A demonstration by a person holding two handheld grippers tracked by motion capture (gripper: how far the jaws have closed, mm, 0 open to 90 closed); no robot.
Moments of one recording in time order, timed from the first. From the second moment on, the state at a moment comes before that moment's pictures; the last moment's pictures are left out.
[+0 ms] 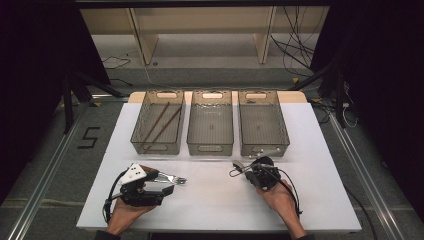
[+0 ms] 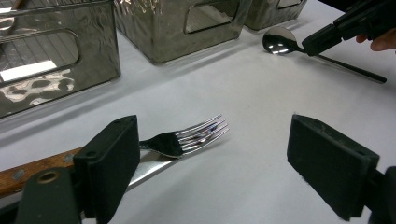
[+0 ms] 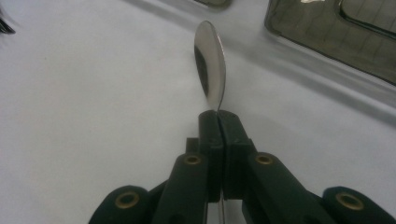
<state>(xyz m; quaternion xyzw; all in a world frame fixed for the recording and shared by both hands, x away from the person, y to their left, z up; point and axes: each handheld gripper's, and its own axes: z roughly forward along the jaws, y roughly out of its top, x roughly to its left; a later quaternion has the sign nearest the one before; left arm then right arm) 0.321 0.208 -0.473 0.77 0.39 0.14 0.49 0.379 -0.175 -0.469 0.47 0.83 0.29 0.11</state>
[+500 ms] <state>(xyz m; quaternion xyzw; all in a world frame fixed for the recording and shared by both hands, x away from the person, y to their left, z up) 0.321 0.209 -0.473 0.77 0.39 0.14 0.49 0.377 -0.170 -0.470 0.46 0.84 0.28 0.11</state>
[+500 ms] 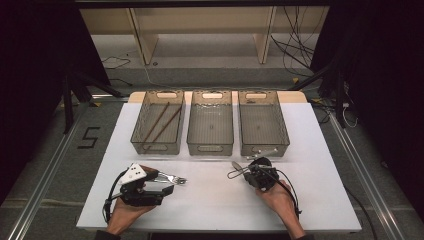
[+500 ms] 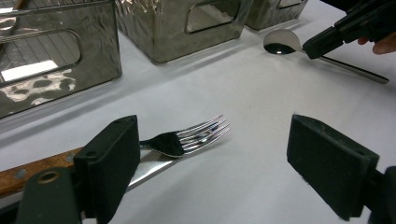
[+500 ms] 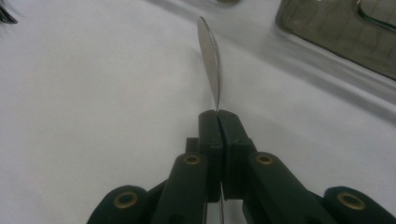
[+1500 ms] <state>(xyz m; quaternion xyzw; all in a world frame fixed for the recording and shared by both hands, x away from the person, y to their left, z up) 0.321 0.211 -0.474 0.76 0.39 0.14 0.49 0.380 -0.172 -0.412 0.43 0.82 0.36 0.13</state>
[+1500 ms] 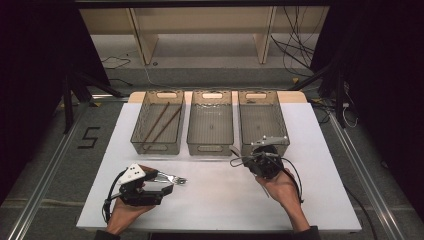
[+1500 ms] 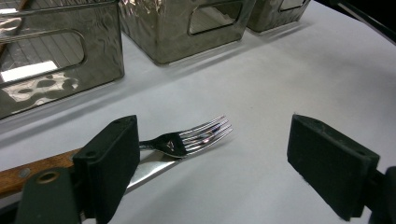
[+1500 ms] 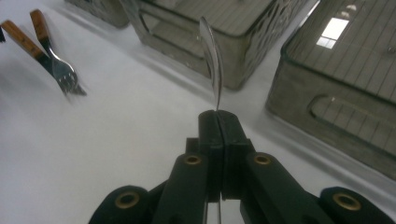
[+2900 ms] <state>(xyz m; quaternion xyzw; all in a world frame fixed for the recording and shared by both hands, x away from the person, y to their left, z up) 0.321 0.212 -0.474 0.76 0.39 0.14 0.50 0.476 -0.133 -0.359 0.46 0.79 0.39 0.12</state>
